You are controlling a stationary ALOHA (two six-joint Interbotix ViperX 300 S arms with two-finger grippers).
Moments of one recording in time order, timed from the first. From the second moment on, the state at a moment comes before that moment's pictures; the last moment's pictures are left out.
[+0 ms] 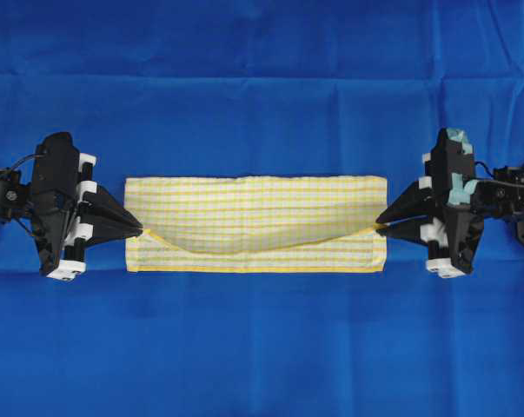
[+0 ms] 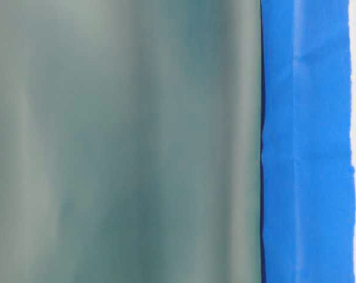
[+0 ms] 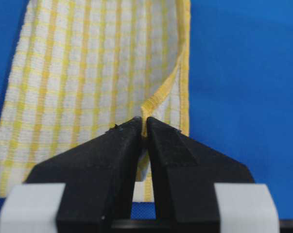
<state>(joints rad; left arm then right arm) -0.14 -0.31 1.23 -0.05 -0.34 -0.23 0.12 -0.37 1.20 0.20 -0.17 0.27</state>
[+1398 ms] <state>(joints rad) 0.13 -0.09 1.11 -0.05 -0.18 -0.10 -0.16 -0.17 1.10 0.14 -0.04 0.25</state>
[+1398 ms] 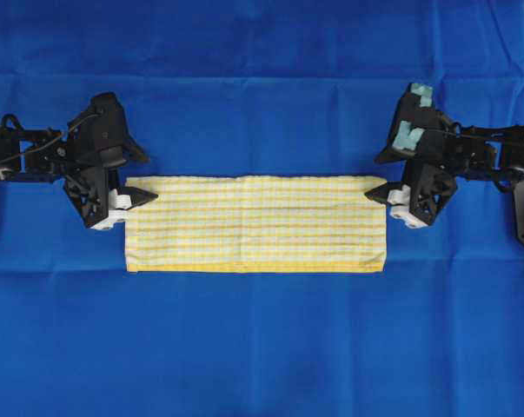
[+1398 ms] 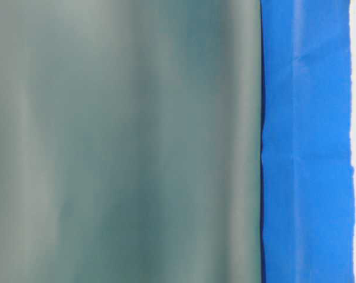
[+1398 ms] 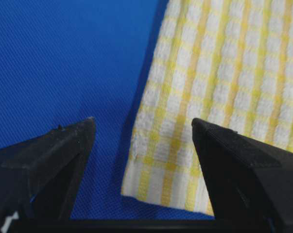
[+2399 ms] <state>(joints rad) 0.12 -0.05 1.02 -0.05 0.02 -0.10 -0.14 -0.15 1.08 0.14 0.03 0.25</state>
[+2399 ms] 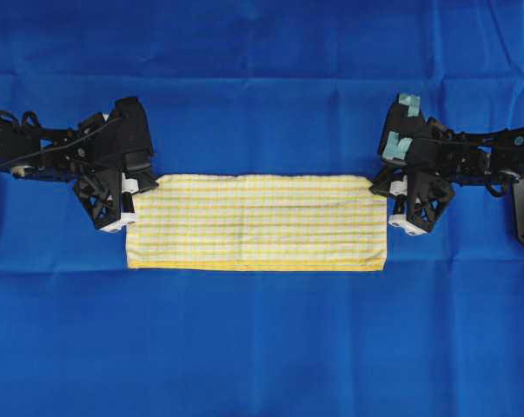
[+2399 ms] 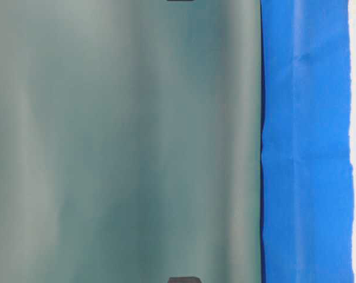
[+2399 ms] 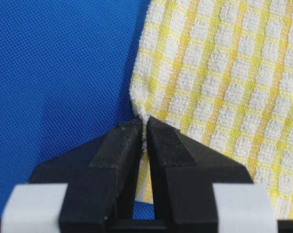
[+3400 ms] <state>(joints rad) 0.09 -0.49 1.01 -0.05 0.19 -0.10 -0.15 -0.60 1.07 0.06 0.15 0.25</state>
